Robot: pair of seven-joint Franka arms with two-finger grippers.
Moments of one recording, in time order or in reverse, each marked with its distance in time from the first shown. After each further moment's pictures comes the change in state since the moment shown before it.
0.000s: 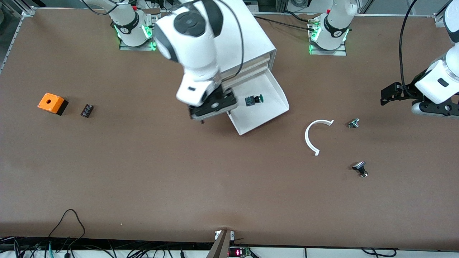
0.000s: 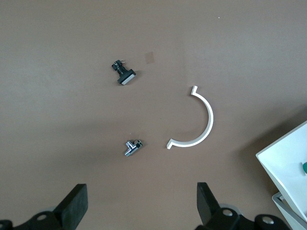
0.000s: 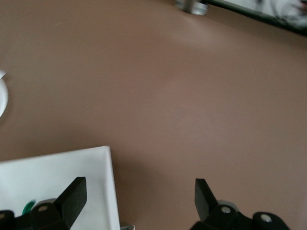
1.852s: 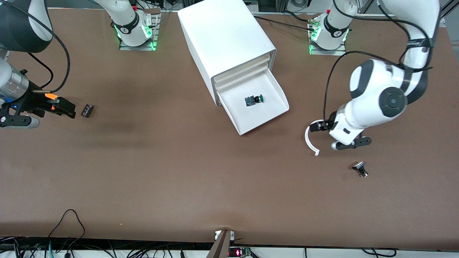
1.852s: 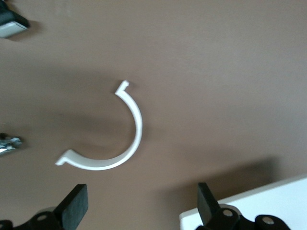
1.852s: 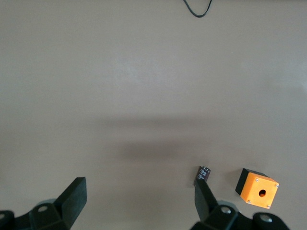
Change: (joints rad) left arm -0.136 0.275 -0.117 -0.156 -0.117 0.367 -0.544; right arm -0.593 -0.366 -0.031 -0.309 0.005 -0.235 -0.403
